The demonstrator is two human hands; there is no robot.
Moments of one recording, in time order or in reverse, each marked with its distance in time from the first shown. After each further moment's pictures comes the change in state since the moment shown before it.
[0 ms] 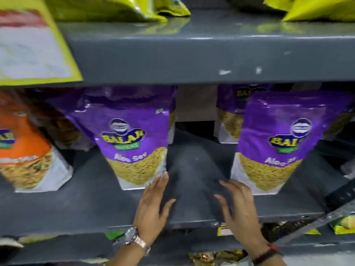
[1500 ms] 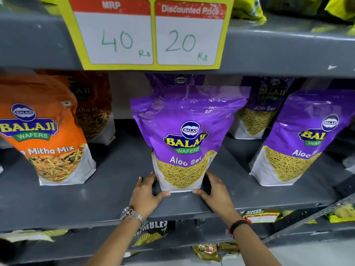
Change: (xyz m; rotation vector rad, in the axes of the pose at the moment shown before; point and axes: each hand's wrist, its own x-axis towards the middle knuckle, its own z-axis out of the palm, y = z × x) left_hand 0.001 -0.110 -0.053 -0.036 -0.216 -0.359; right_hand 0.011 -0.051 0.110 0.121 -0.361 0.374
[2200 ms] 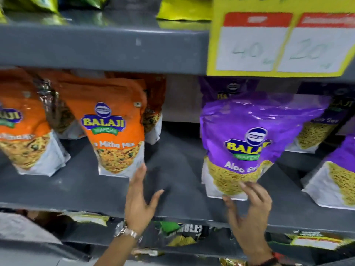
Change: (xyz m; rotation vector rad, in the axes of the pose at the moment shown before) left_hand -0.051 -0.043 -0.089 -0.151 0.441 0.132; right_hand -0.039 -0.085 0.028 -0.007 0.650 -0.529
